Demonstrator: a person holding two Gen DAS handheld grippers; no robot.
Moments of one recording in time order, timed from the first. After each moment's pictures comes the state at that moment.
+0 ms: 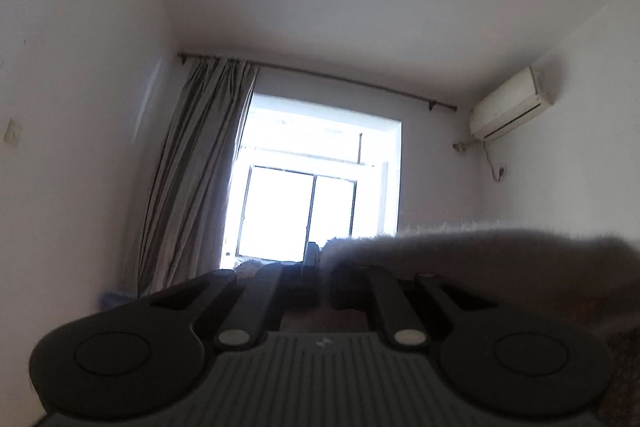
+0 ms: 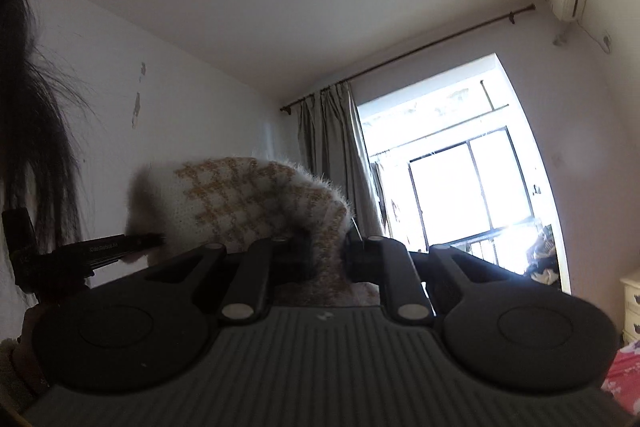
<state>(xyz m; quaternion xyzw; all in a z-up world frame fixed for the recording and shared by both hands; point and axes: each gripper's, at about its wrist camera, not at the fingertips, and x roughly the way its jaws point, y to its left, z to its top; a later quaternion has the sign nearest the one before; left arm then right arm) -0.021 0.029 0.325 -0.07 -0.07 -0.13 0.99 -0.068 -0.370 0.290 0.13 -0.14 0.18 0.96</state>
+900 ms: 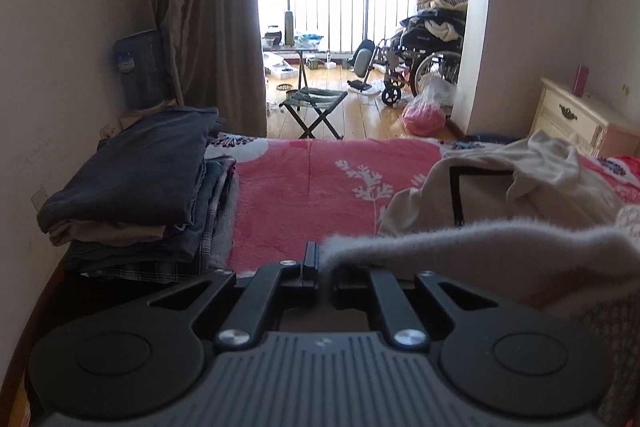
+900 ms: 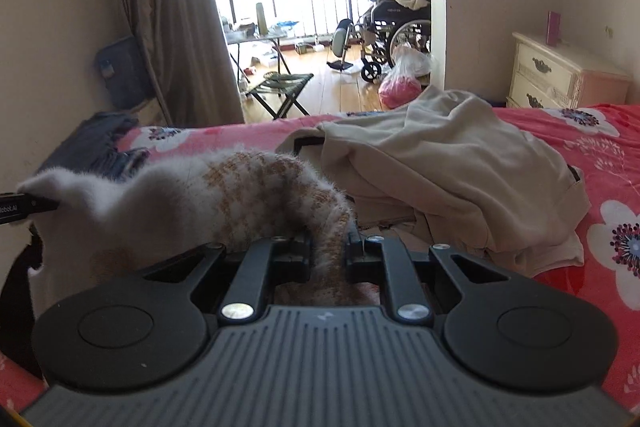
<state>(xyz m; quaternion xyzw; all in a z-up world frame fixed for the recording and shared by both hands) 0.459 -0.052 -0.083 0.04 0.34 -0.05 0.94 0.341 -0.309 -0.078 0.07 0.30 -0.02 0.95</state>
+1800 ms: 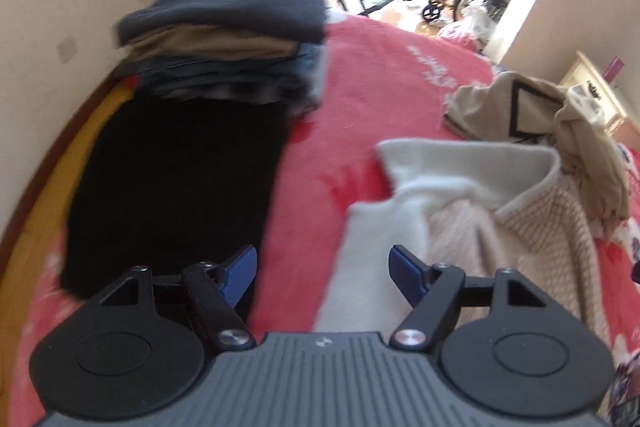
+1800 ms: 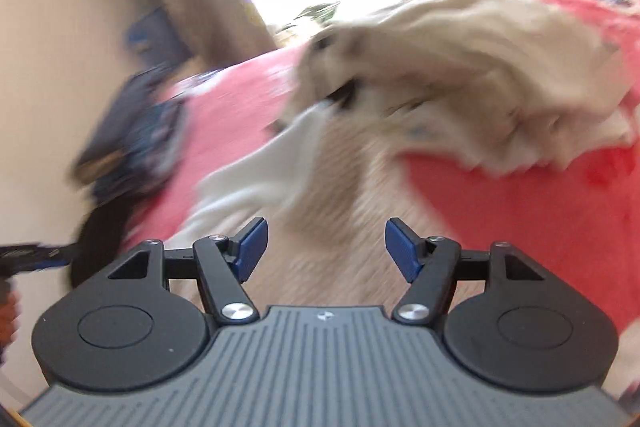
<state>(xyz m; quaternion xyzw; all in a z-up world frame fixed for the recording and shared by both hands) 0.292 0.151 -0.072 -0.06 0.49 -0.02 0.87 0.247 -0.338 -0.119 0.20 0.39 0.10 0.89</state>
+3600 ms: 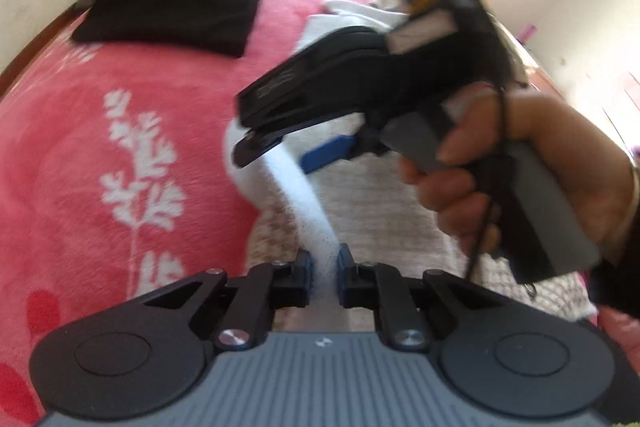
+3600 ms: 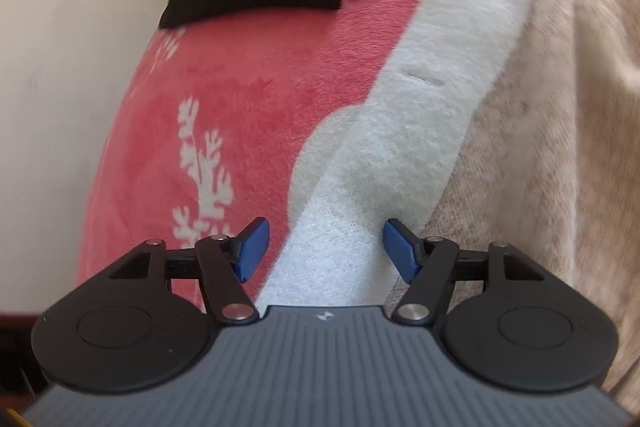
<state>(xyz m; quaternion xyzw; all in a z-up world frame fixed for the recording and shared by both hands) 0.006 0.196 -0.148 -0.12 0.47 -0.16 0.86 0.169 0.048 -0.237 0.05 0.62 0.22 0.75</state>
